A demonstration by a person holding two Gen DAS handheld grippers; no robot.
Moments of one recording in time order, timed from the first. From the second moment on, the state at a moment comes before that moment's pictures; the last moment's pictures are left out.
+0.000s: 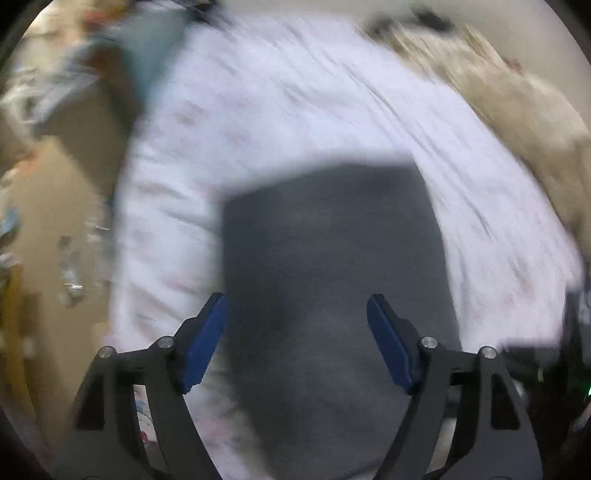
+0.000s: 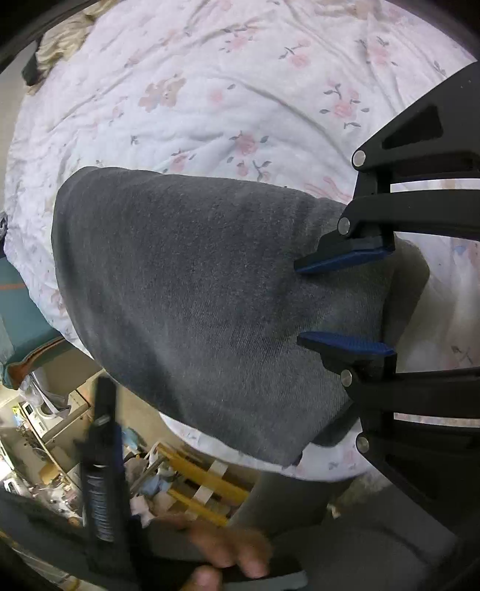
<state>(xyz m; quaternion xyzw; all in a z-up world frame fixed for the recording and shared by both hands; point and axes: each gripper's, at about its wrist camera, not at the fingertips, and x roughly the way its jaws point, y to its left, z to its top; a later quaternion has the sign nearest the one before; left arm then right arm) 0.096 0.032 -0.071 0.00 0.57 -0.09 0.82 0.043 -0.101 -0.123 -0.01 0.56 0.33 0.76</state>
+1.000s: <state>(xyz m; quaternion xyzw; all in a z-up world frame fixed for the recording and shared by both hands) 0.110 0.053 -0.091 -0.12 0.61 -0.08 0.78 0.074 -0.193 -0.089 0.22 0.54 0.33 0.74</state>
